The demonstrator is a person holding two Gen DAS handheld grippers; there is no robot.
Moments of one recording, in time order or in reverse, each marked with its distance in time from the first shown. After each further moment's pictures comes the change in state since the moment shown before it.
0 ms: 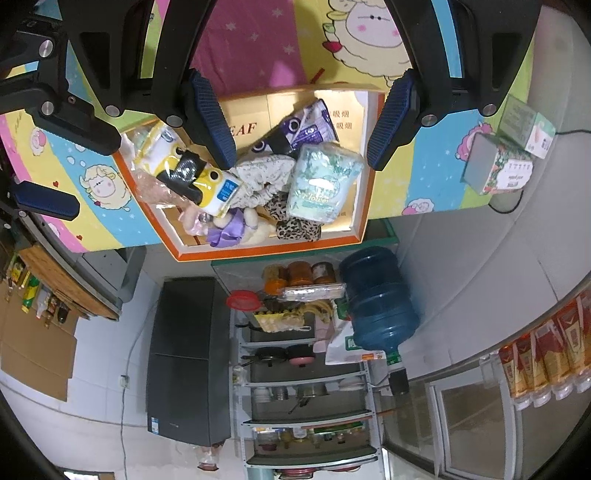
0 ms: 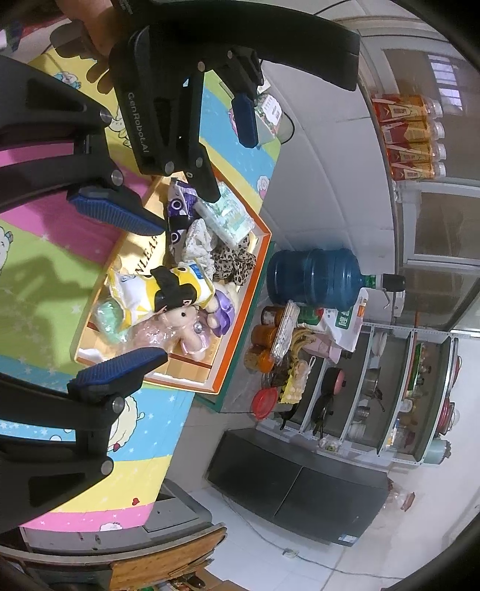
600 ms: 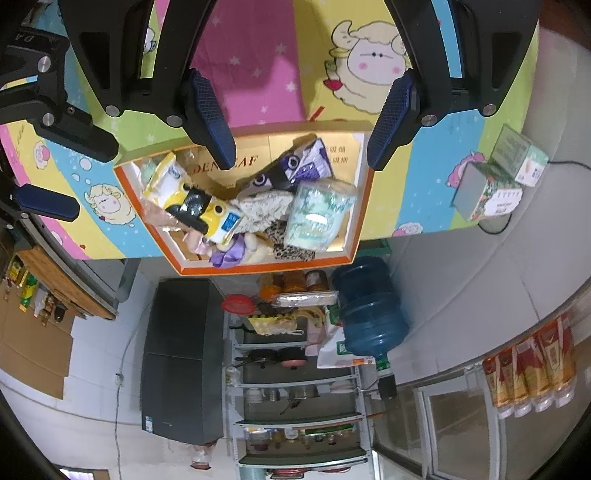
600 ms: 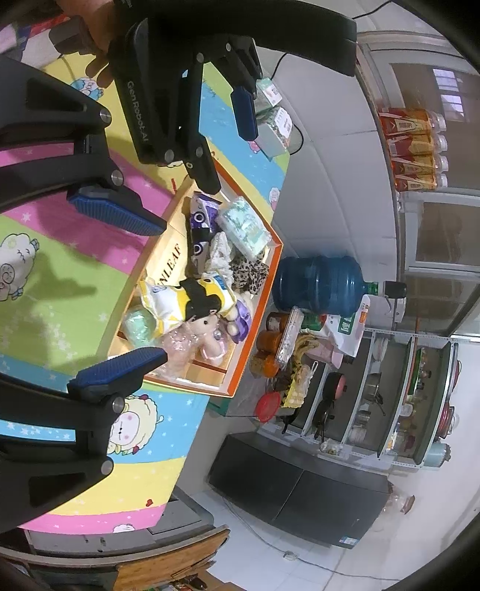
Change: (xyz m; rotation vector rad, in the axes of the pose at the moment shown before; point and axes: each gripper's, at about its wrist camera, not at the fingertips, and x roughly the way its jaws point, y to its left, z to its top) left arm -0.024 0.002 -0.033 -0.030 0.009 0.020; right arm -0.016 0.009 -0.022 -0.010 0.005 0.017
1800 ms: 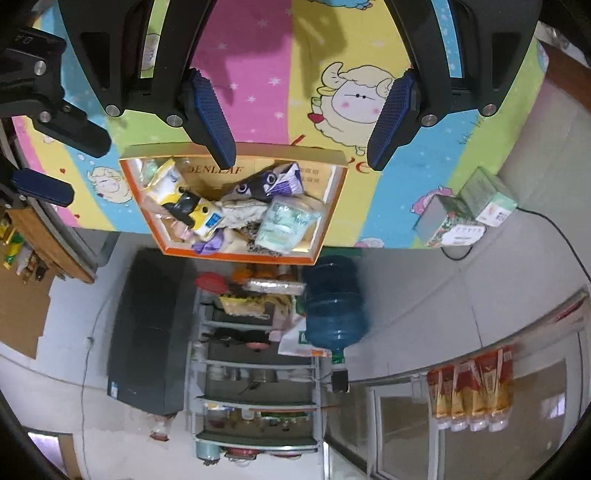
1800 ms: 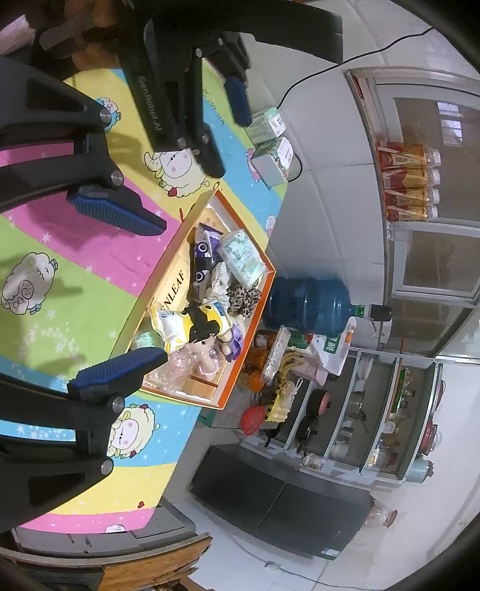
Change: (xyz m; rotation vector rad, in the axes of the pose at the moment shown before) left arm -0.053 0.011 -0.029 -0.144 -0.080 0.081; right arm -0.035 0.016 -0.013 -0.057 -0.055 0.054
